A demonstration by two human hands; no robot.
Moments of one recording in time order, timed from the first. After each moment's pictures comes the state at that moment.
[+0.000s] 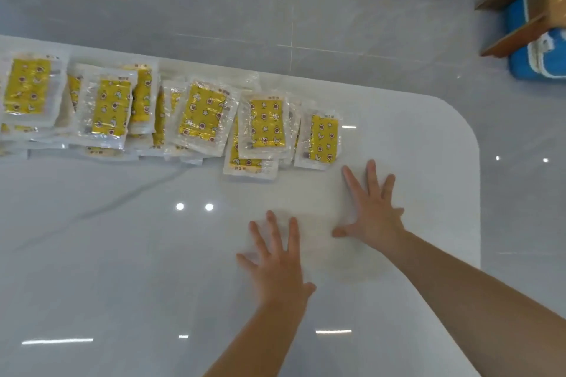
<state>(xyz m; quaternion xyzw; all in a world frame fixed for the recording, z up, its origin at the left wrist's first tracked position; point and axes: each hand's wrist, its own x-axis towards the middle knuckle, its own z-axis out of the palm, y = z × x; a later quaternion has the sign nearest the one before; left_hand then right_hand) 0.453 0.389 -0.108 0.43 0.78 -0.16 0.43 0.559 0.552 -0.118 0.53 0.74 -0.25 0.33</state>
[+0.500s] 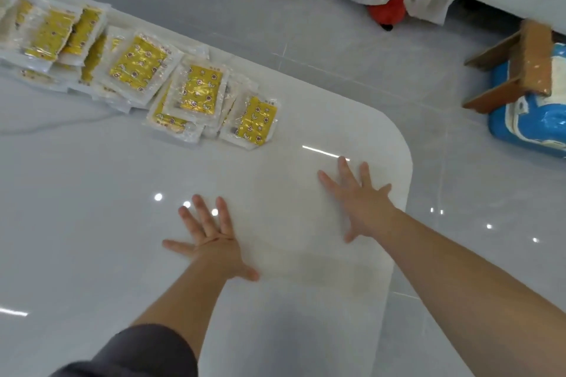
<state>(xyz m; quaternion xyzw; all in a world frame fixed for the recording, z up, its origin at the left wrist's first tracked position) 0.533 0.439 -0.119 0.20 0.80 -0.20 0.52 0.667 0.649 -0.099 0.30 0.83 -0.10 0.45</state>
